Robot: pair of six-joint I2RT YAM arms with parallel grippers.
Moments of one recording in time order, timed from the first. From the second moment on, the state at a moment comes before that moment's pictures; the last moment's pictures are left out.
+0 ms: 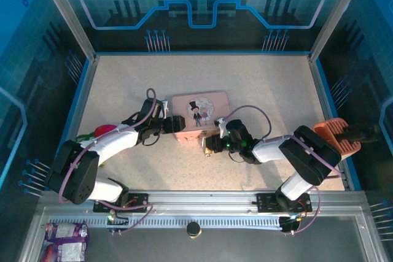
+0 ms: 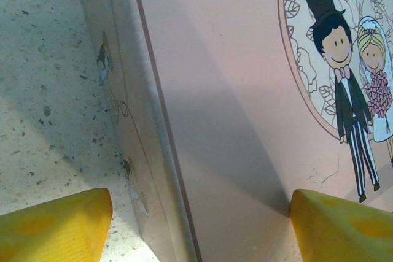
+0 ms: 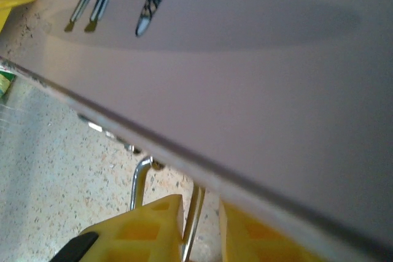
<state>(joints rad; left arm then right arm) -0.40 1.39 0.69 -0.14 0.24 -0.57 0.69 1.61 0.45 0.54 -0.29 0.55</state>
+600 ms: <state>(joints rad) -0.40 1.41 0.68 -0.09 0.26 -0.61 0.78 1.59 0.47 0.53 -0.10 0.80</state>
